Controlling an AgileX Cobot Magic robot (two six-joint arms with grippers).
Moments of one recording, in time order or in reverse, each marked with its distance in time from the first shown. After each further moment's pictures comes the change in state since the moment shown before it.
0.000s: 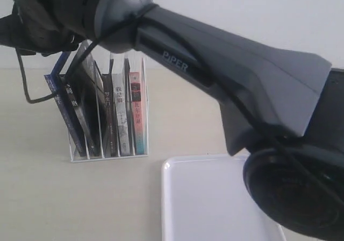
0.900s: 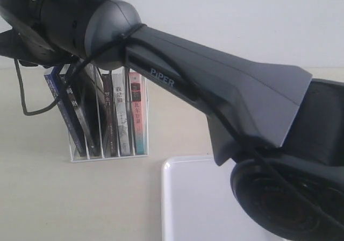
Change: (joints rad) left arm 0.000 0.000 0.000 0.000 0.000 0.000; right arm 0.011 0.039 0.000 -0.055 0.013 0.106
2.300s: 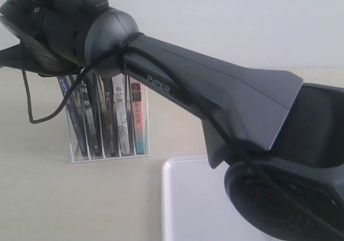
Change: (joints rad) left arm 0.000 0.000 0.000 0.000 0.000 0.000; right arm -0.002 0.023 0.000 -0.002 0.061 0.001
